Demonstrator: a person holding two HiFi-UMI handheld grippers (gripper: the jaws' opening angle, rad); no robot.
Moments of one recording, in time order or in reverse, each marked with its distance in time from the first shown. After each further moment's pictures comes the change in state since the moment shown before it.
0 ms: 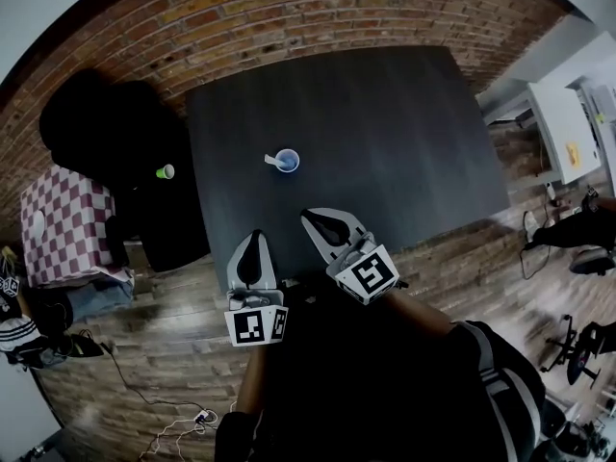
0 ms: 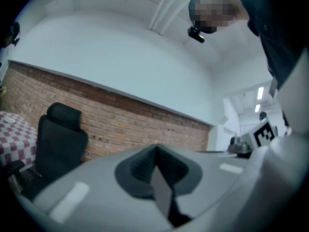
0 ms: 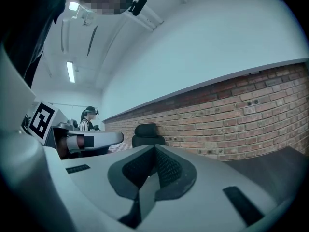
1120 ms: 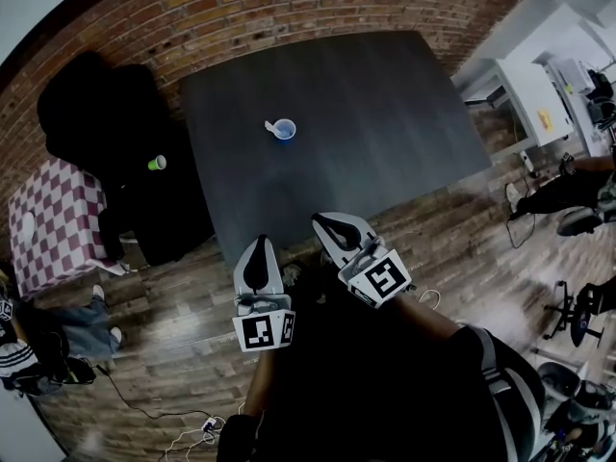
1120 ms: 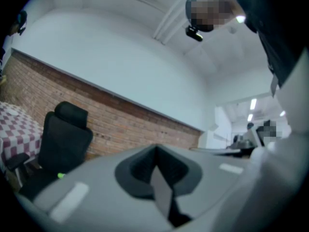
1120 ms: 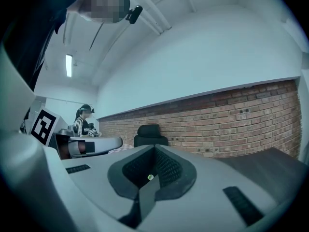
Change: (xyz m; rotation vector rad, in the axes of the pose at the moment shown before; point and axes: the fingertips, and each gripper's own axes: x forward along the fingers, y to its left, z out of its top) left arm -0.130 0.012 0.004 -0.063 -0.026 -0.070; right arm -0.058 0.122 0.000 -0.039 0.005 -0.105
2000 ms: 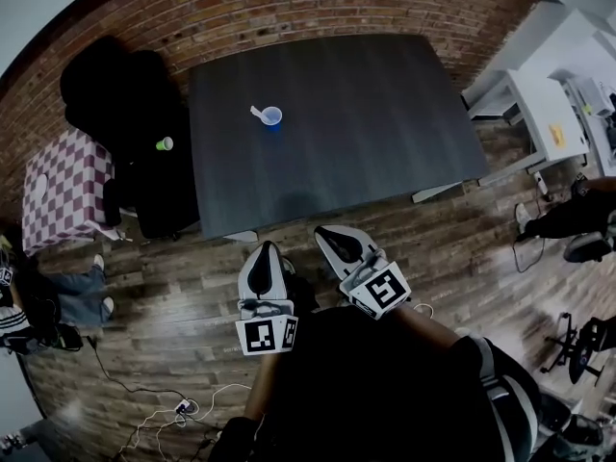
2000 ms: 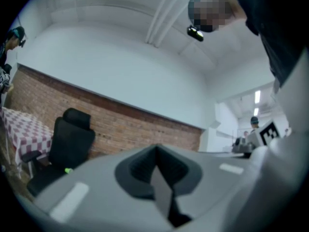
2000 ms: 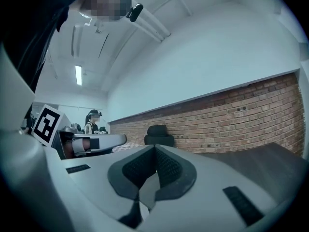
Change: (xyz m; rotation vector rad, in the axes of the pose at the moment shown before) left arm -0.056 -0.134 -0.025 0.047 -0.016 0.096; right arm -0.142 -0.007 -0.017 0.018 -0.021 0.119
